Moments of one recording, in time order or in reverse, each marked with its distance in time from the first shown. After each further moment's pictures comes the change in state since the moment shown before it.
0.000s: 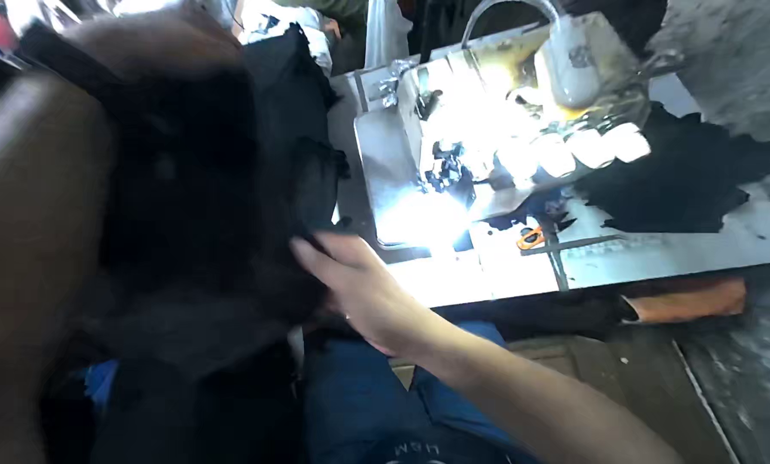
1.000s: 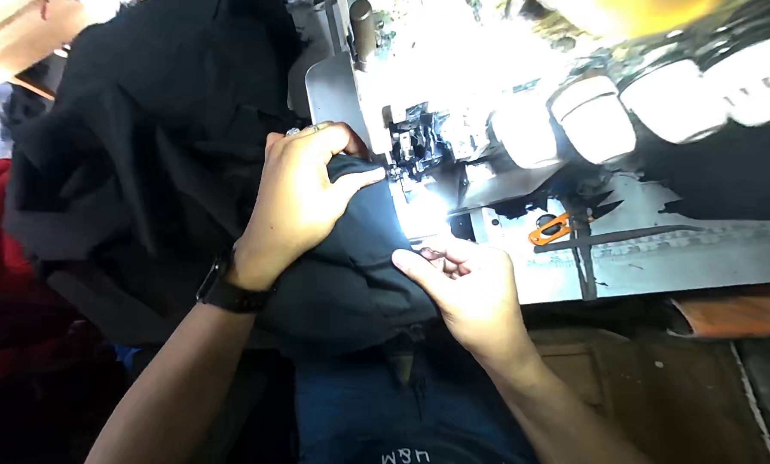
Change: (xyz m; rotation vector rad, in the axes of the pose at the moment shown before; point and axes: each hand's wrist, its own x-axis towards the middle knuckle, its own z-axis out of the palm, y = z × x) left_hand 0.027 0.207 0.171 -0.238 0.446 -0.171; right_hand -0.043 0.069 -0.130 -0.296 0.597 -0.267
